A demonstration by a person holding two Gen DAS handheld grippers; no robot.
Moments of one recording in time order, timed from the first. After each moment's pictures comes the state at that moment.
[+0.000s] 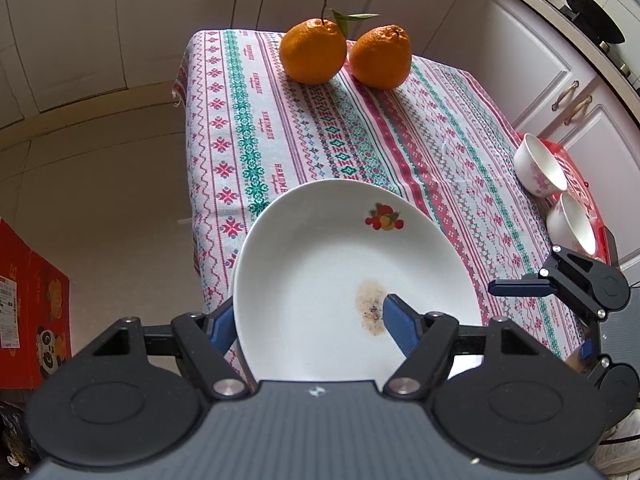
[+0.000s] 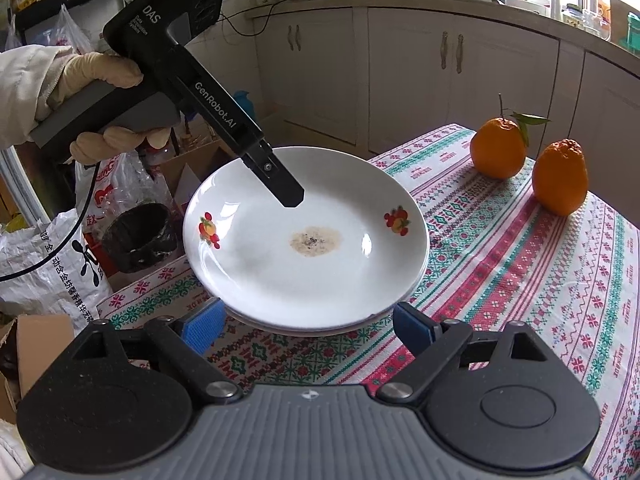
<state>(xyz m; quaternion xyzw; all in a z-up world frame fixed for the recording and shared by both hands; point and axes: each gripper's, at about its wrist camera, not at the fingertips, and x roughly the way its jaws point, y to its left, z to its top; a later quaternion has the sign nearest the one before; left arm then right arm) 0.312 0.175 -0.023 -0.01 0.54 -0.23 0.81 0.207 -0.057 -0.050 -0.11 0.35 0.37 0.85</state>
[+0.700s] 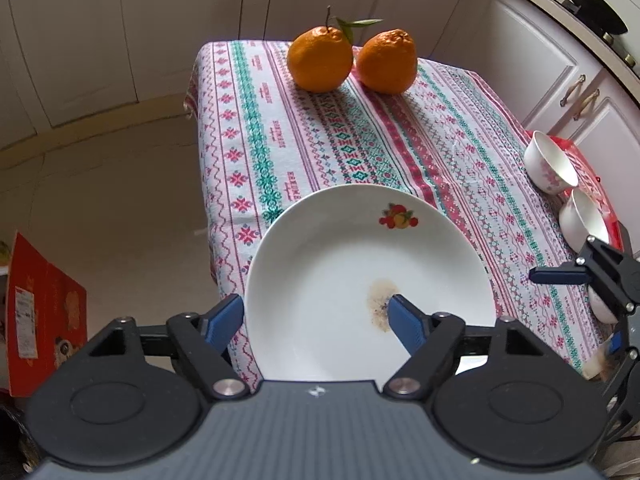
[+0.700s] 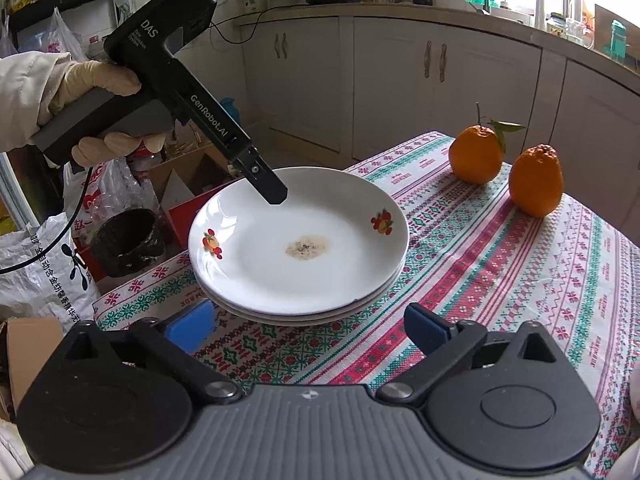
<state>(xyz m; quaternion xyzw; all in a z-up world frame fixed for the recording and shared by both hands) 0.307 0.175 -0.019 0.01 0.52 -0.21 0.83 0.193 -0.068 -0.041 -0.12 0.34 0.35 0.87</state>
